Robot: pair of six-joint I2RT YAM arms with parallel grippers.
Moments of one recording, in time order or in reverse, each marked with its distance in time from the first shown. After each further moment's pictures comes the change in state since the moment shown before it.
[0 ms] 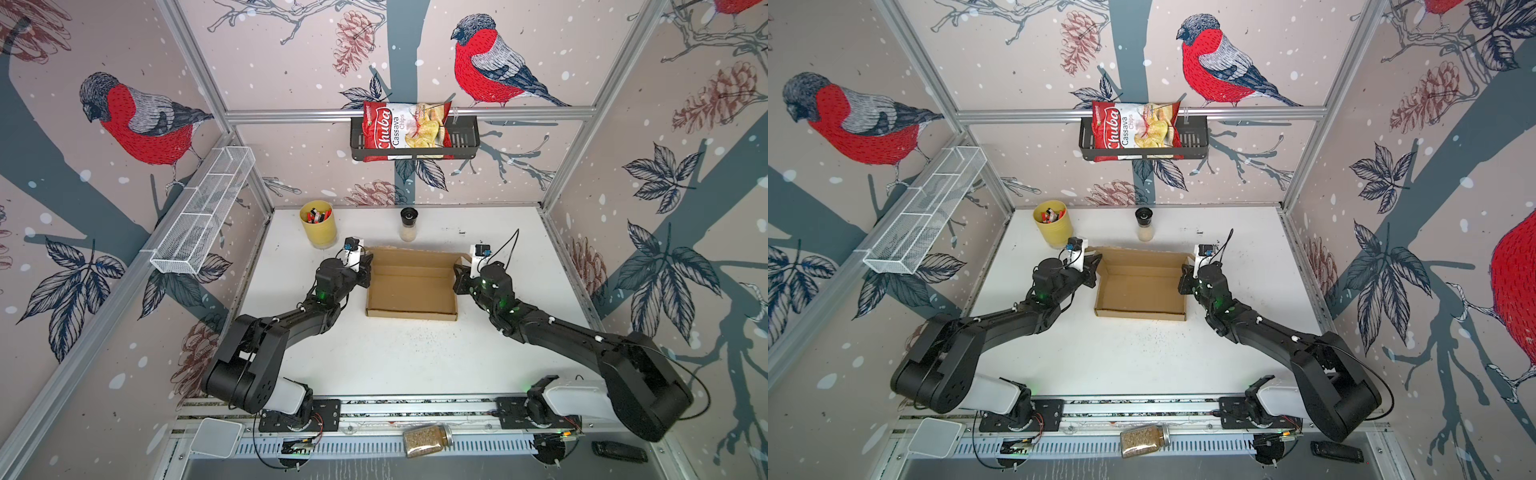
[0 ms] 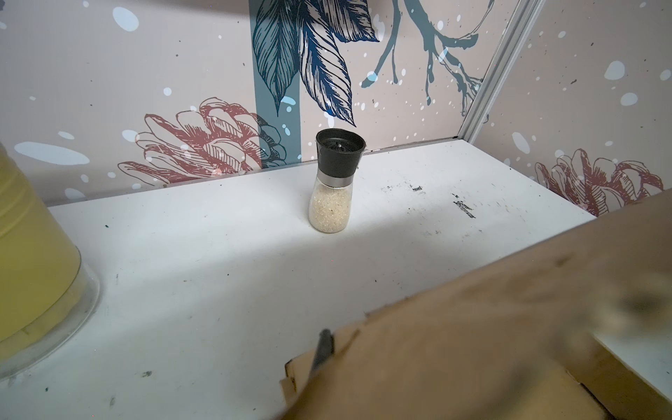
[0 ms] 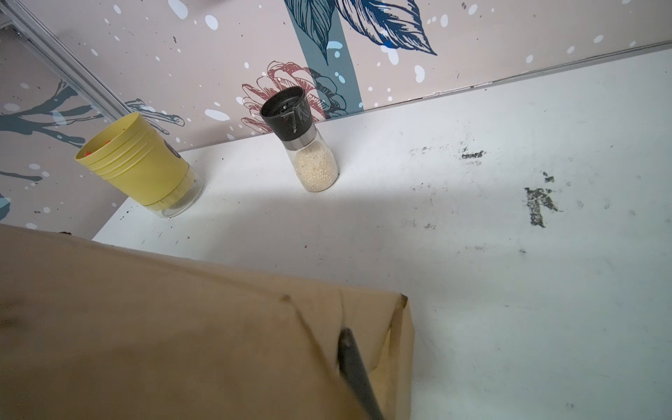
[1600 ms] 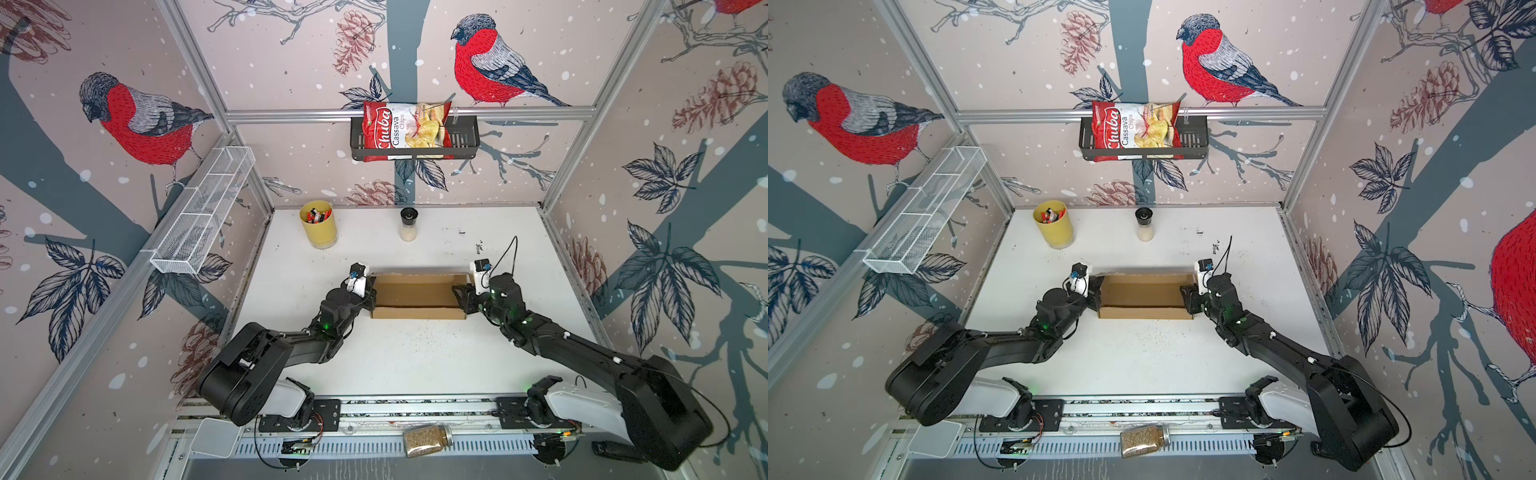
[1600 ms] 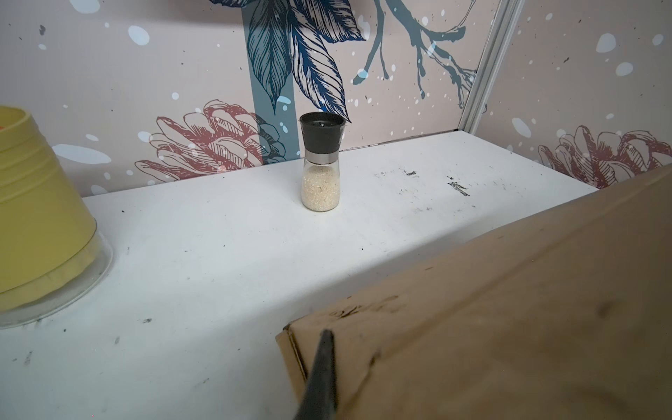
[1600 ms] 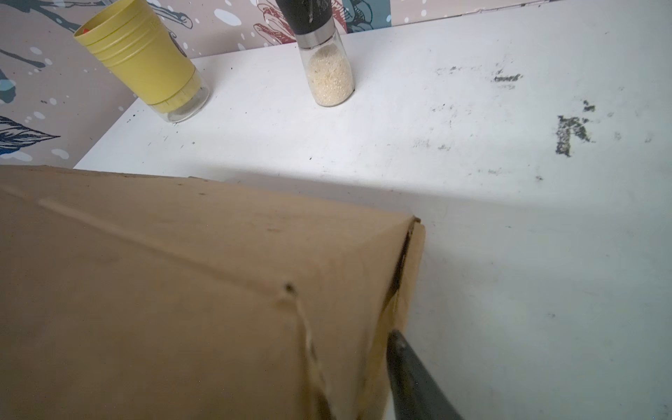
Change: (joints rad) left arm -0.183 -0.043 -0.260 0.277 -0.237 0.057; right arm -0.055 -0.151 -0.098 -0.204 -0.200 -0.119
